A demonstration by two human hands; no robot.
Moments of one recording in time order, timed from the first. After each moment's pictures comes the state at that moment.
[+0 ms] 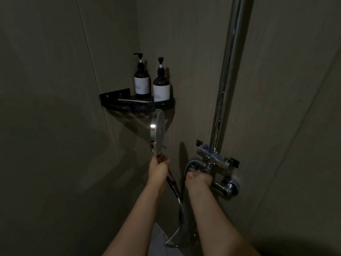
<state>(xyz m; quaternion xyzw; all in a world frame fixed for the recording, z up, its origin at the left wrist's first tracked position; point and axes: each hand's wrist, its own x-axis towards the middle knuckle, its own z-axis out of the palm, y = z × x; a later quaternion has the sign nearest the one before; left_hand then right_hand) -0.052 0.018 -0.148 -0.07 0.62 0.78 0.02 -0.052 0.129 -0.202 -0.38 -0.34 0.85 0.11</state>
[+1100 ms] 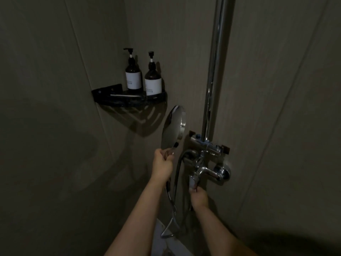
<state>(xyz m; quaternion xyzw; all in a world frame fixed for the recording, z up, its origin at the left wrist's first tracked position) -0.021 0.019 -0.145 0.03 0.74 0.67 0.04 0.011 0.129 -0.290 -0.37 -0.71 0.59 0.06</state>
